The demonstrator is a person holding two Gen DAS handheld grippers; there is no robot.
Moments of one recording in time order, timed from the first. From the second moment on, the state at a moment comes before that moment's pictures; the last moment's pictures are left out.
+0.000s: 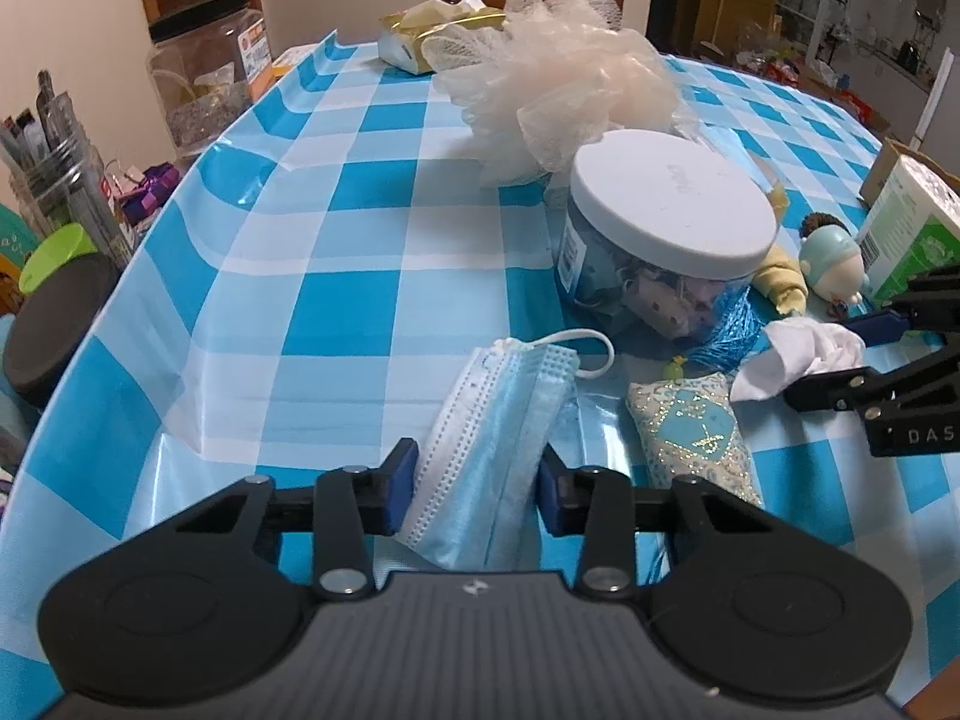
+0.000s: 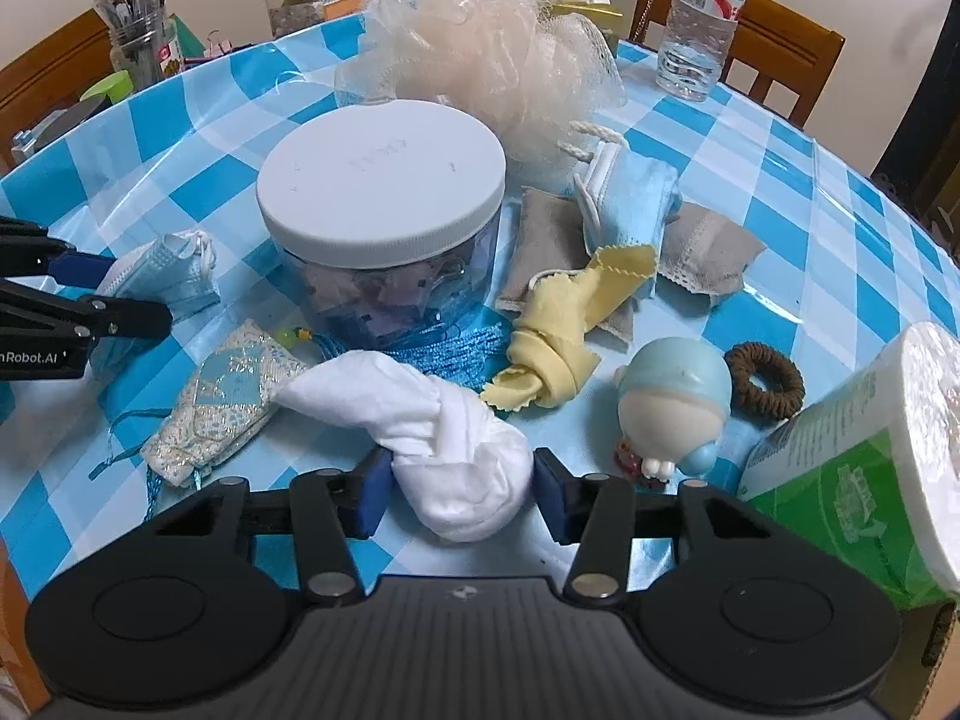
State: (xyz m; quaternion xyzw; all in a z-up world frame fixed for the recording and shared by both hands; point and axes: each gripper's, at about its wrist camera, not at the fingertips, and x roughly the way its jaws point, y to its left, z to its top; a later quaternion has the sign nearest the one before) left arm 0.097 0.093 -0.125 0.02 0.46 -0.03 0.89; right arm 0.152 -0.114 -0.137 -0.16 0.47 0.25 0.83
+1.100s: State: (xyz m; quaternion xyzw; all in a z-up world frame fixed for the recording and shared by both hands) left arm 0.074 -0.011 0.002 0.09 0.44 -0.24 0.86; right arm 0.084 -0.230 -0.020 -0.10 0.45 0.16 0.88
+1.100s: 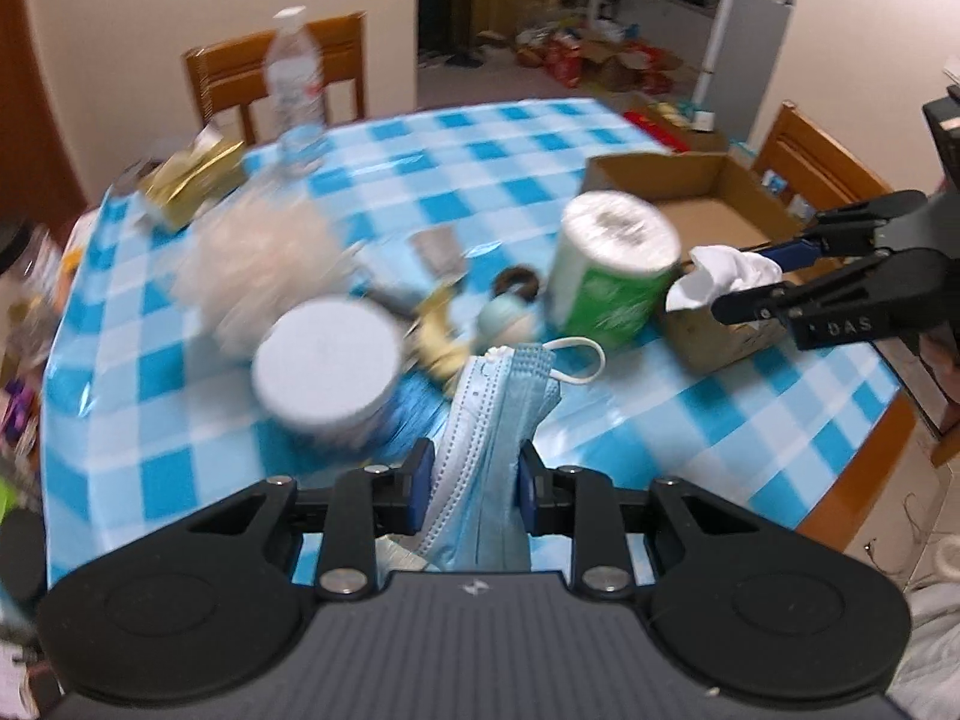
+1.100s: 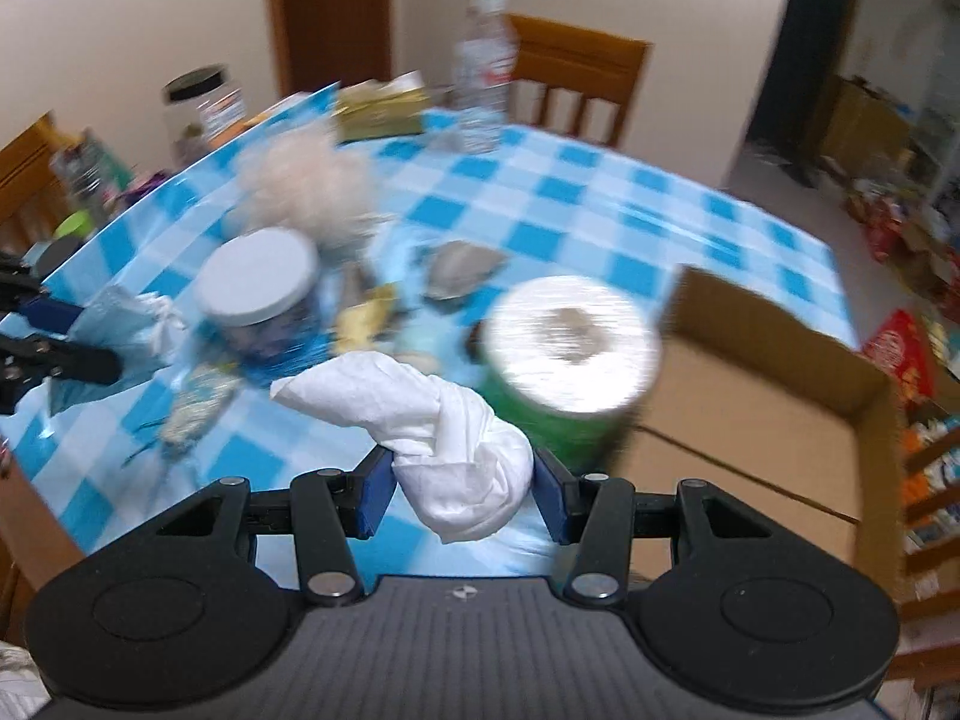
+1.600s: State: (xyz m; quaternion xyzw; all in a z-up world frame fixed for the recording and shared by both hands) left arm 0.113 -0.131 0.033 0.11 0.40 -0.27 0.87; right arm 0.113 -0.358 -0.030 -0.06 0.44 0.07 0.89
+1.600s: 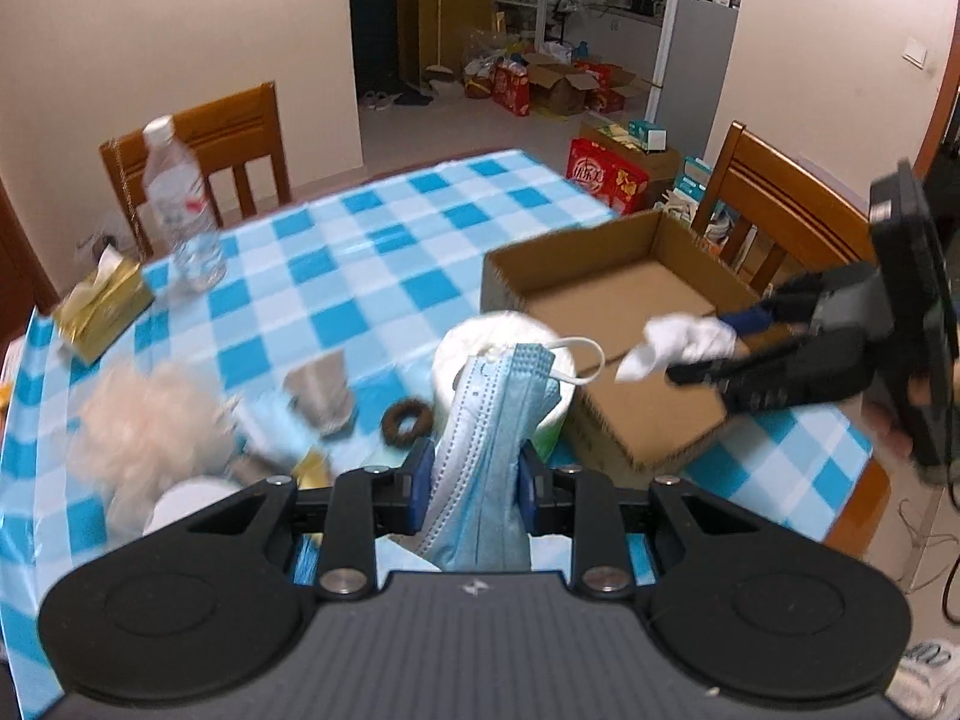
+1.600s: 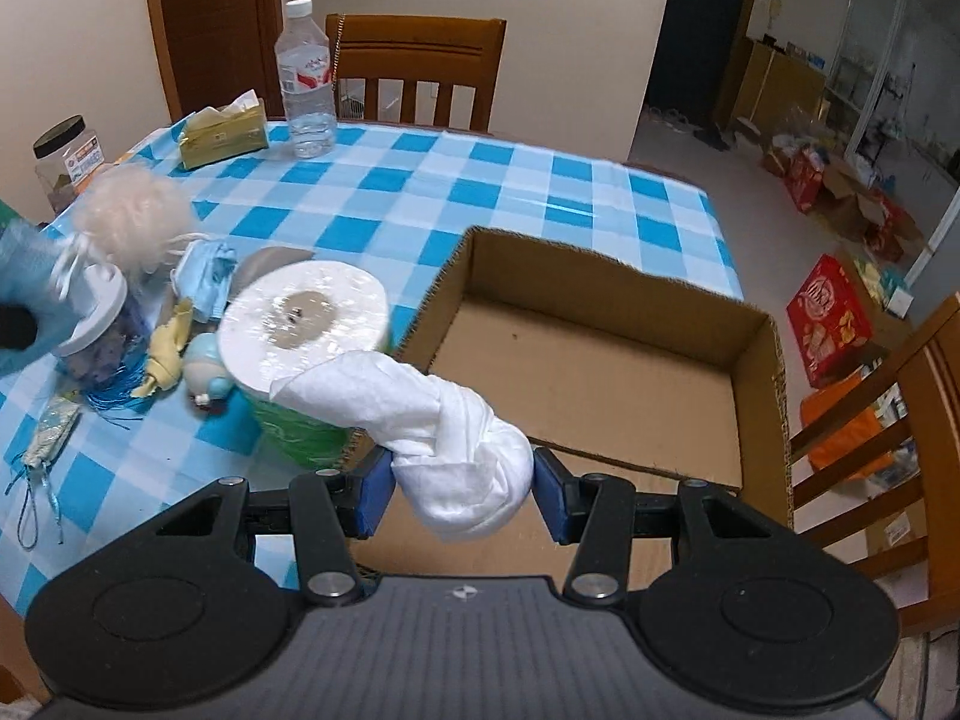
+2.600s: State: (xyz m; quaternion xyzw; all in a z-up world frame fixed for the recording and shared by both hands) left arm 0.197 -0.316 -0.006 0.14 0.36 -0.27 0.88; right arm 0.106 -0.431 -0.056 0.02 0.44 0.10 0.89
